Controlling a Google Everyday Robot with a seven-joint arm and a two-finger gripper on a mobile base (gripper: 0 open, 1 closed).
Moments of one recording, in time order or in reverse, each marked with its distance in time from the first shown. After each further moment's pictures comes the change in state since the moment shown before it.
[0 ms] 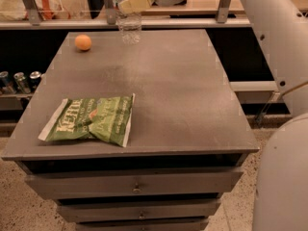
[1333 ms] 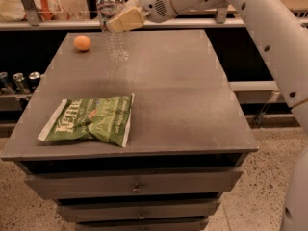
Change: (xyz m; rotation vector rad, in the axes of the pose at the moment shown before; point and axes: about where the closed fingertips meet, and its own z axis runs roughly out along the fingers) arm 0.010 0.070 0.008 -0.179 -0.026 -0.056
